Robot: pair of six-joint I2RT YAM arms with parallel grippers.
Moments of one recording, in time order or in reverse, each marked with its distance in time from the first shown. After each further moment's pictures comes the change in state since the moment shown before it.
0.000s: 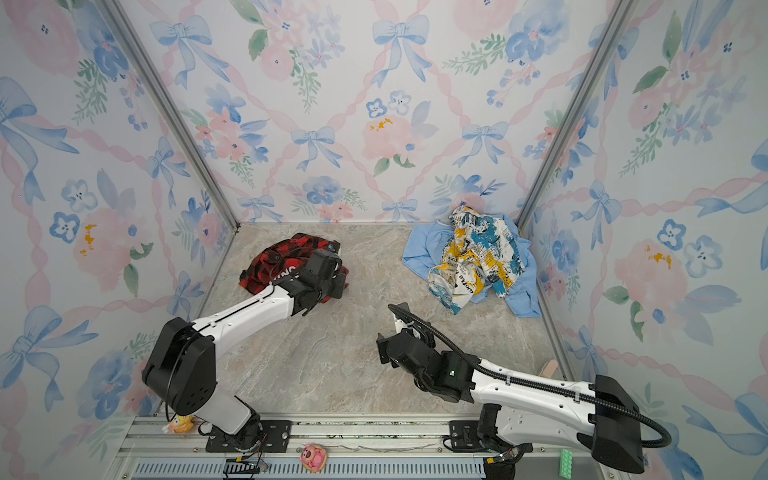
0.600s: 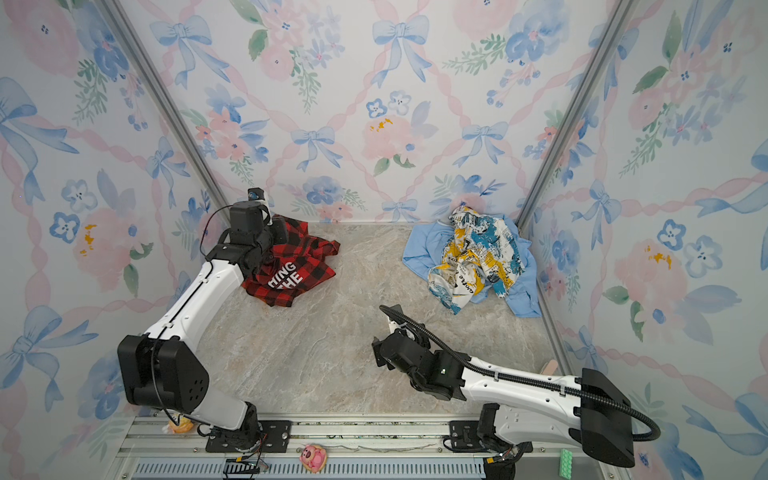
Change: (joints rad) left arm 0.417 0.055 0.242 0.043 0.114 0.040; right arm 0.000 0.061 0.004 0.020 -0.032 0.000
